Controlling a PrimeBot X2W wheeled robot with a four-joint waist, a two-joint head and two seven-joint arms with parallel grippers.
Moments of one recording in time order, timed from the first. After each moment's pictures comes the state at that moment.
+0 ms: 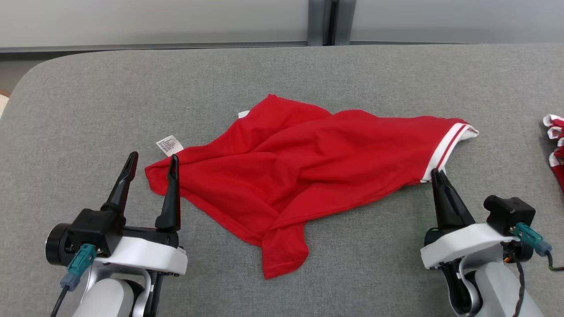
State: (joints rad) left arm -0.17 0.27 -0.31 0.00 -0.40 0.18 -0.20; right arm -0.32 -0.11 0.18 0.52 0.38 0.13 -0.22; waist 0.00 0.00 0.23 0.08
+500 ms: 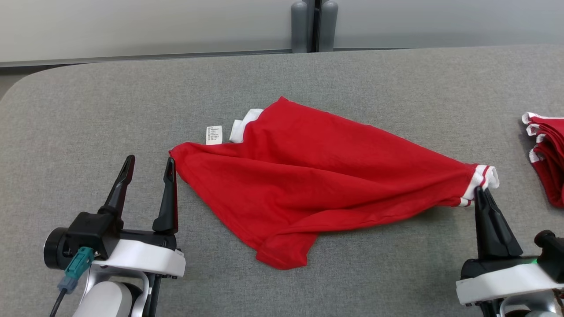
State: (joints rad) left arm -0.16 0.28 -0.31 0.01 -0.41 0.19 -0.20; right arm 0.02 -0.07 -0.01 -0.04 0.23 0.13 -0.07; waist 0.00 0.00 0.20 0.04
